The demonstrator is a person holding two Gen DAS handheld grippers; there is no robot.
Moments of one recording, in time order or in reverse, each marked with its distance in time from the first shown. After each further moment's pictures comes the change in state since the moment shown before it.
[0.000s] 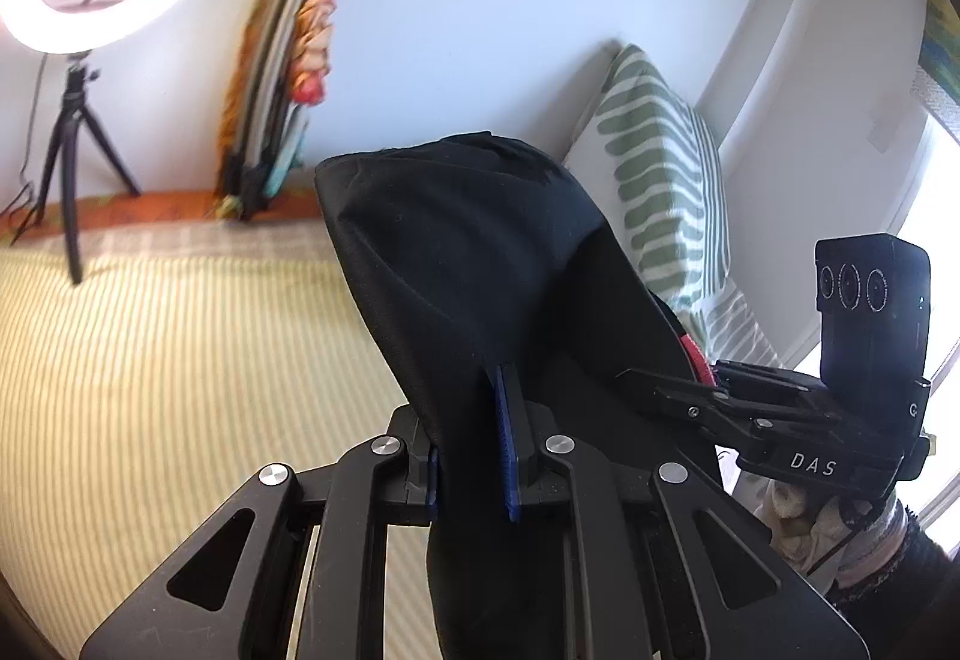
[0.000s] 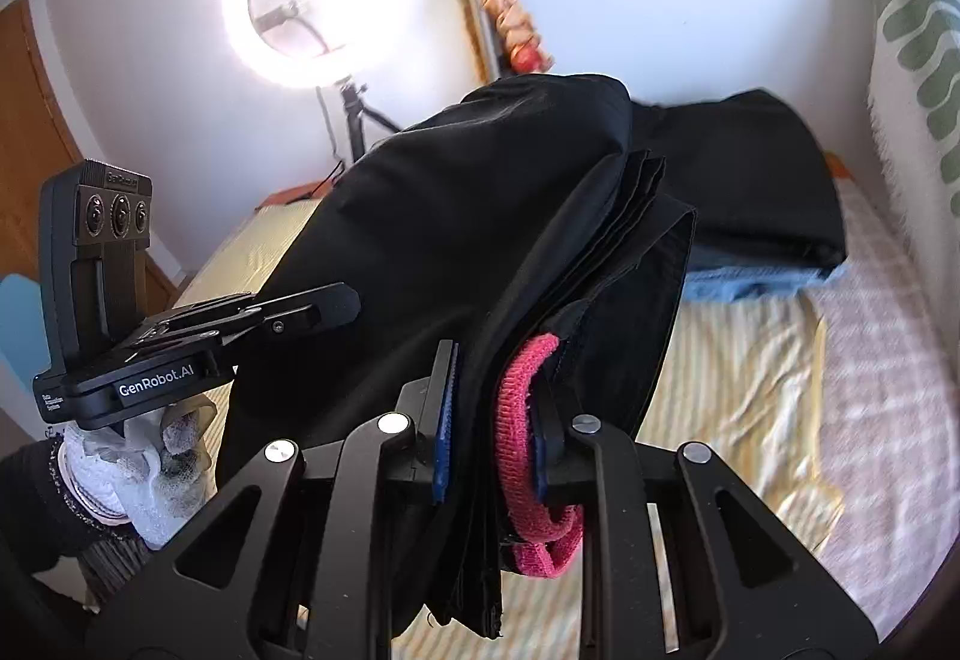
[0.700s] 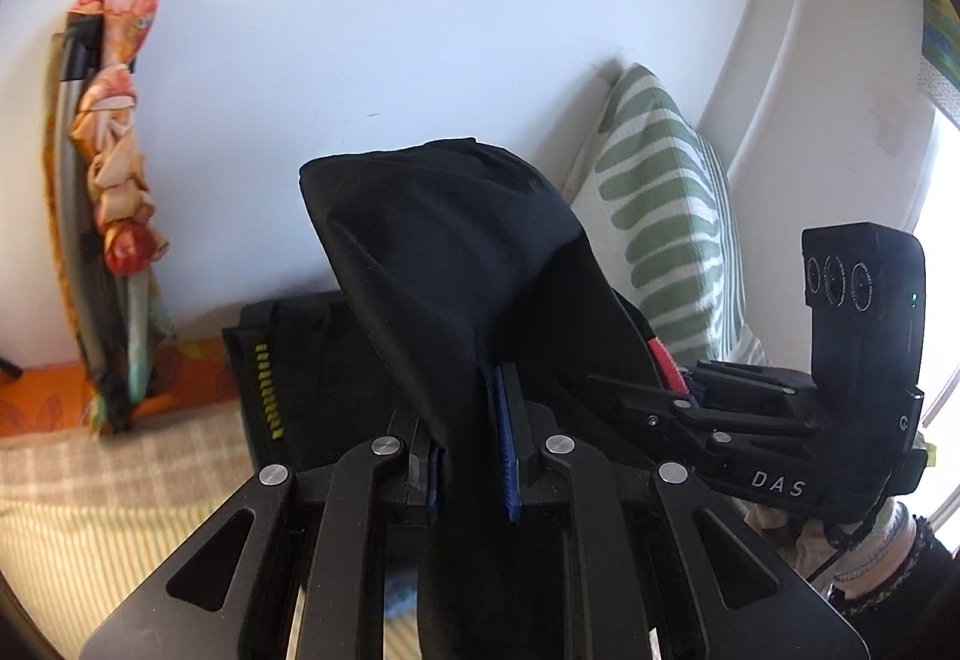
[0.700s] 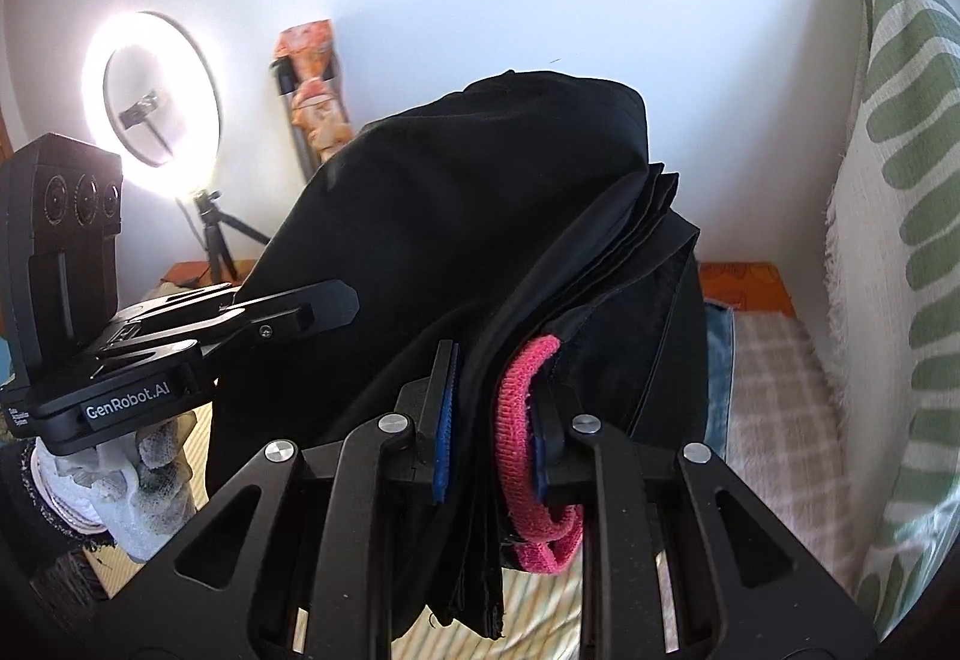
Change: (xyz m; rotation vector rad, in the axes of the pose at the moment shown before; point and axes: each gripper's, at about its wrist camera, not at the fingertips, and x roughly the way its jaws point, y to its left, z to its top) left arm 0.155 -0.024 0.140 0.078 -0.040 -0.039; right arm 0.044 -0.143 0.143 -0.003 -0.054 -0.123
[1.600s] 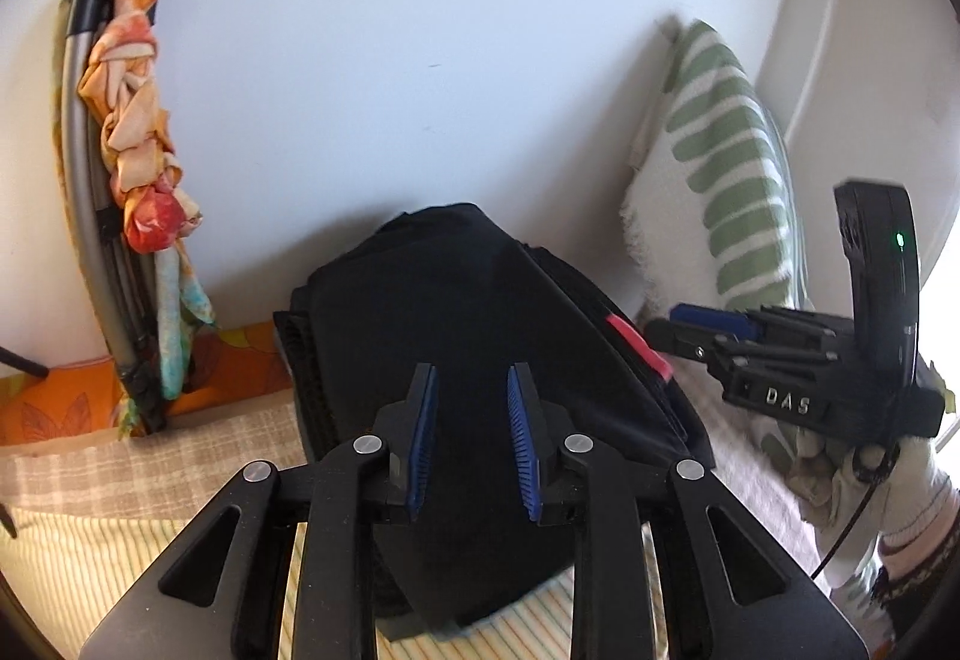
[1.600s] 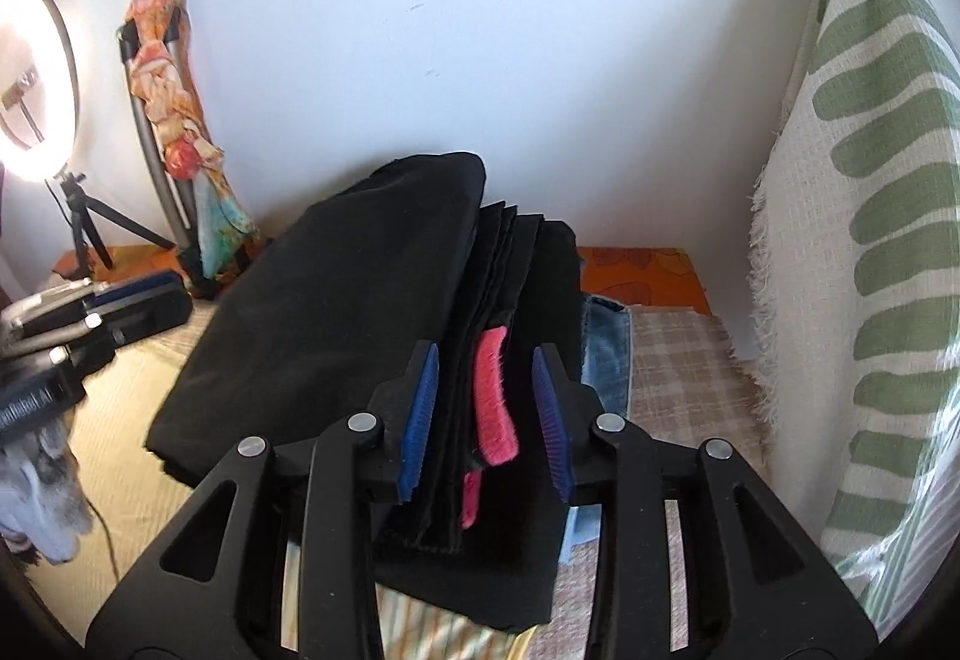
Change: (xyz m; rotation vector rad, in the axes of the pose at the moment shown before) left arm 0.022 0.018 -0.008 0.040 0.081 0.137; right arm 0.043 -0.050 0.008 0.012 0.096 -0.217
